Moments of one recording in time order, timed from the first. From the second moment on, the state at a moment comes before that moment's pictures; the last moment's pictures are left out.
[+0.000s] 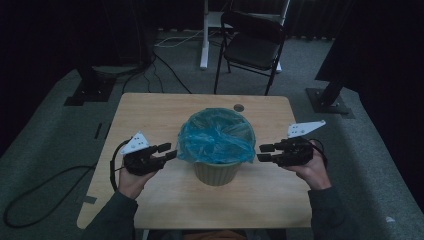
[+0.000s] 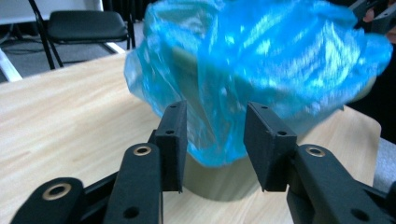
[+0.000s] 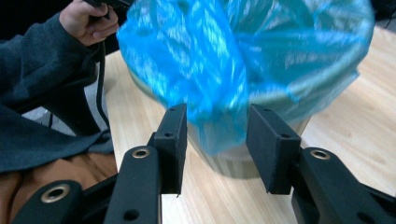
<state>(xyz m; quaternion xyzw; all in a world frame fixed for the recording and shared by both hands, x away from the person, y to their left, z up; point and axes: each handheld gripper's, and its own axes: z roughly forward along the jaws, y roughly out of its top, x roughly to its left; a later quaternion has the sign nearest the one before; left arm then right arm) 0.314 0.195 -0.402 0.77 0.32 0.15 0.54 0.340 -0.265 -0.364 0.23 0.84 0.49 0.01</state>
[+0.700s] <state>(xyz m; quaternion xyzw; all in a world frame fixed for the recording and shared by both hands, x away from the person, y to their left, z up) 0.337 0.168 -0.386 0.78 0.30 0.14 0.54 0.360 -0.226 -0.355 0.23 0.84 0.49 0.02</state>
